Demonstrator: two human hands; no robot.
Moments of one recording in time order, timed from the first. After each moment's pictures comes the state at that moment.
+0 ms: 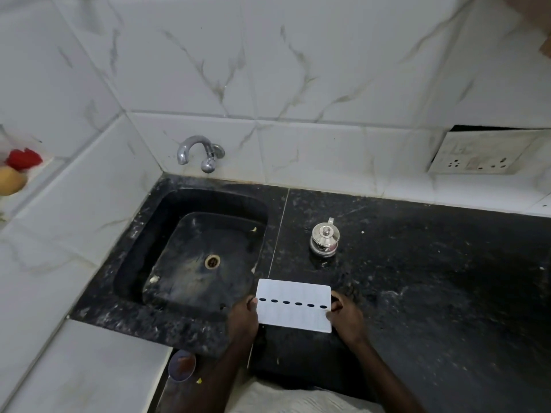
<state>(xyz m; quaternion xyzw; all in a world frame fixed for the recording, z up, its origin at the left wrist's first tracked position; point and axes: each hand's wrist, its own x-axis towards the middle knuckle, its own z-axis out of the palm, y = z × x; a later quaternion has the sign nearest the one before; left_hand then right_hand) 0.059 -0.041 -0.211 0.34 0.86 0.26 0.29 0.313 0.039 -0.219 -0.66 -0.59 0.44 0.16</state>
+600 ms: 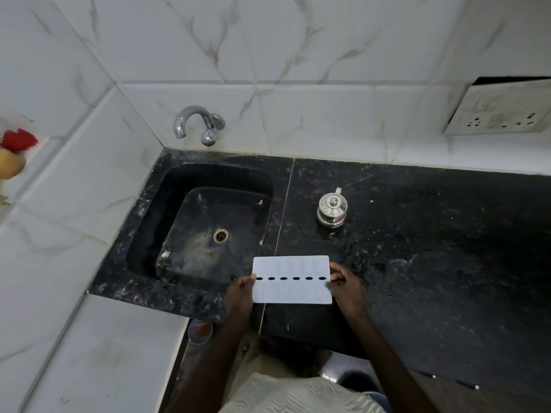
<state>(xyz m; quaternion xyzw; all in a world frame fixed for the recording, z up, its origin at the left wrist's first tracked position) 0.038 -0.064 -0.201 0.18 0.86 0.32 0.37 0.291 0.013 -0.192 -0.64 -0.48 0.54 0.25</state>
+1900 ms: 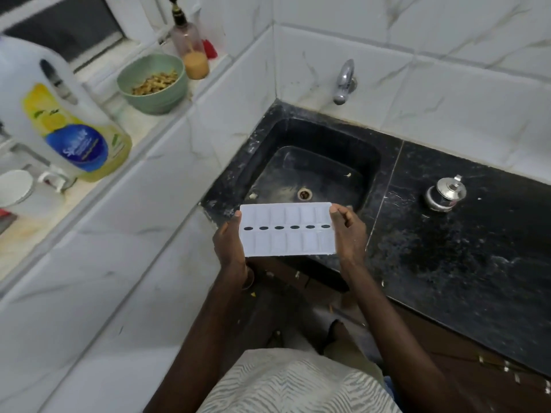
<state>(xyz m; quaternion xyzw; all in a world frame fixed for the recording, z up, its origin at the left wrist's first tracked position) -0.172 -0.261 -0.071 -0.04 0.71 0.65 0.29 0.017 -0.133 -0.076 -0.54 -0.53 0.54 0.37</state>
